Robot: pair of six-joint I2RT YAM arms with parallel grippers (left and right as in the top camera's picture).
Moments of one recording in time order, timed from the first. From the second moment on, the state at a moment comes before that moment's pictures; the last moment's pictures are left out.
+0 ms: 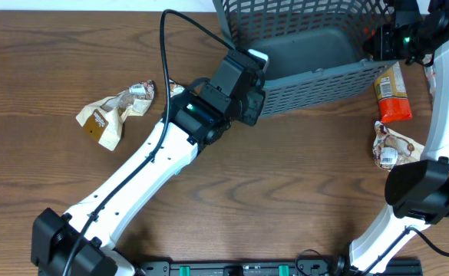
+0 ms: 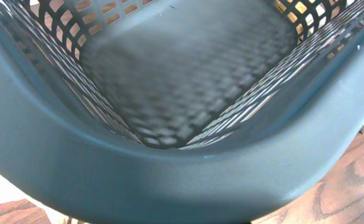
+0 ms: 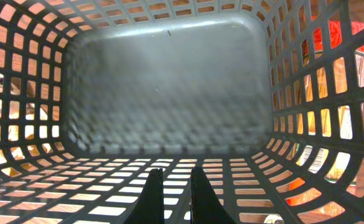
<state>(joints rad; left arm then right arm) -0.68 1.63 1.48 -0.62 -0.01 -0.21 -0.22 2.00 2.20 -1.31 -0.37 -0.25</state>
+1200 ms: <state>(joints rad) -0.56 1.63 1.48 -0.57 -0.01 -0.20 -0.10 2.00 2.20 -1.38 -0.37 -0.25</state>
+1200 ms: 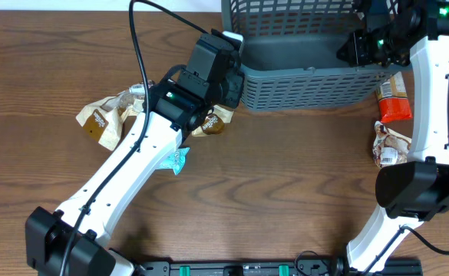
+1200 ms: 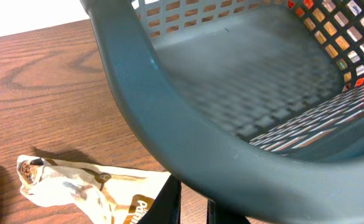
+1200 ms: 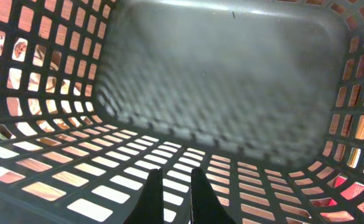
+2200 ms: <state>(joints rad) -0.56 1.63 1.48 -0.57 -0.01 -0.20 -0.05 2.00 2.20 -1.27 -0.44 -0.25</state>
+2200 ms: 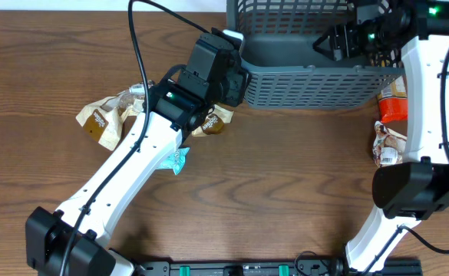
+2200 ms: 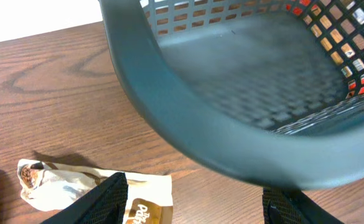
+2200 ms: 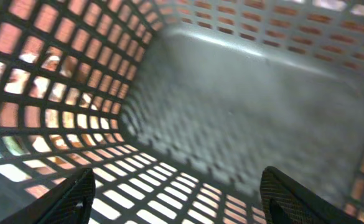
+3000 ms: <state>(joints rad) -0.56 1.41 1.48 -0.80 -0.31 -0.20 -0.01 2.00 2.73 -1.28 -0.43 -0.14</state>
